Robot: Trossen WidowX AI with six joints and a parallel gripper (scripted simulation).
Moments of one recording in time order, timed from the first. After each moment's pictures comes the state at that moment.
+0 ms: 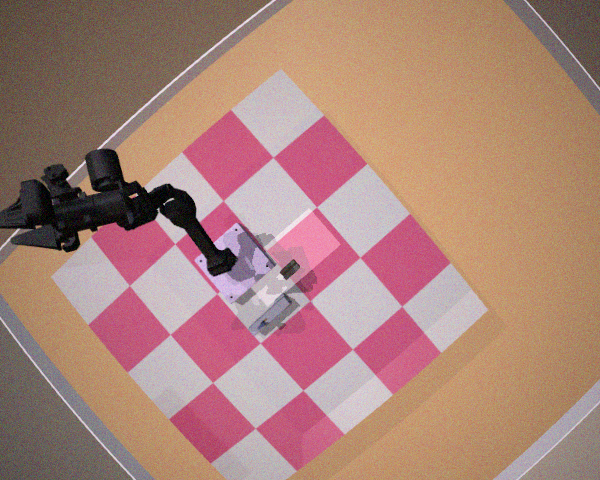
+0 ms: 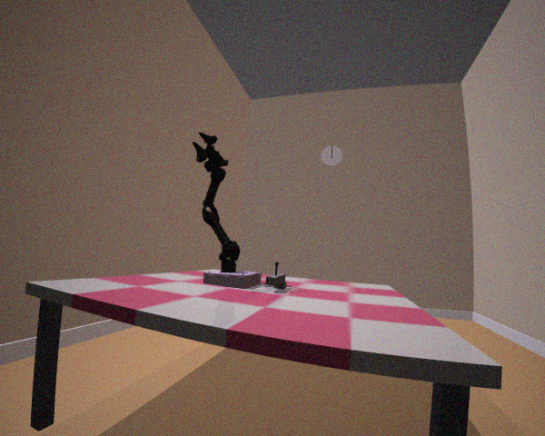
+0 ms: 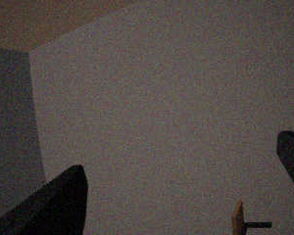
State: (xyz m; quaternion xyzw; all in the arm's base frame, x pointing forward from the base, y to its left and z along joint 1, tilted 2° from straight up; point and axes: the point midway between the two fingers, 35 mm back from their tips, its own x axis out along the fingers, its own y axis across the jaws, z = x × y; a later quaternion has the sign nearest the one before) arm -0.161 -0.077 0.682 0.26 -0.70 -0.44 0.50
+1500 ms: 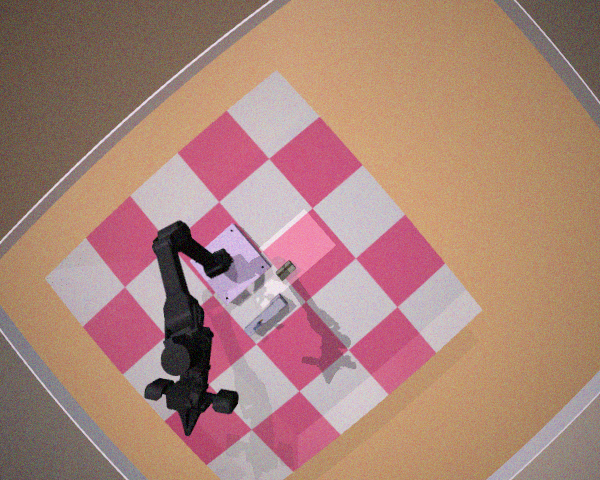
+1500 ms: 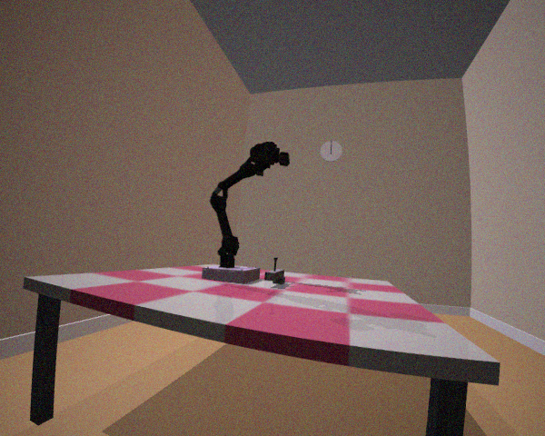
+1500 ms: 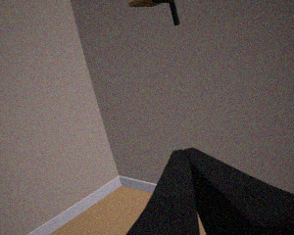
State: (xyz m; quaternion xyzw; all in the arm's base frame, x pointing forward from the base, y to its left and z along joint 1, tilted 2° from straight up) arm 0.273 -0.165 0.523 0.00 -0.06 -0.41 0.91
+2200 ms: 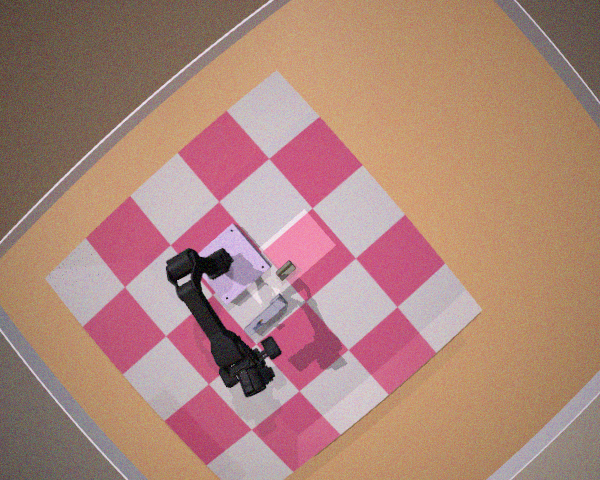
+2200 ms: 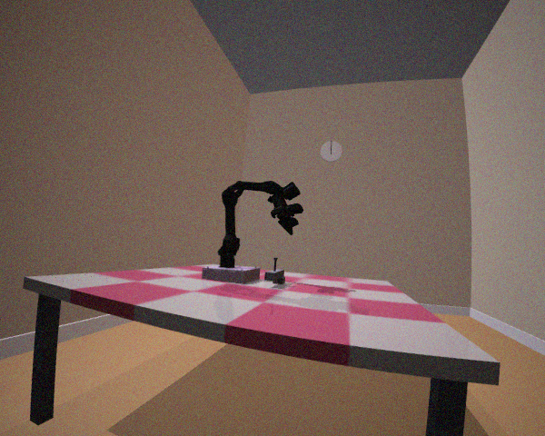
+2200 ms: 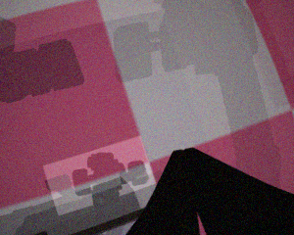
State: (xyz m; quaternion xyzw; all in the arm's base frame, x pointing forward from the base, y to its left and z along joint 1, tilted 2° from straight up) arm 0.333 -0.106 0.202 -0.04 0.52 -0.14 0.84
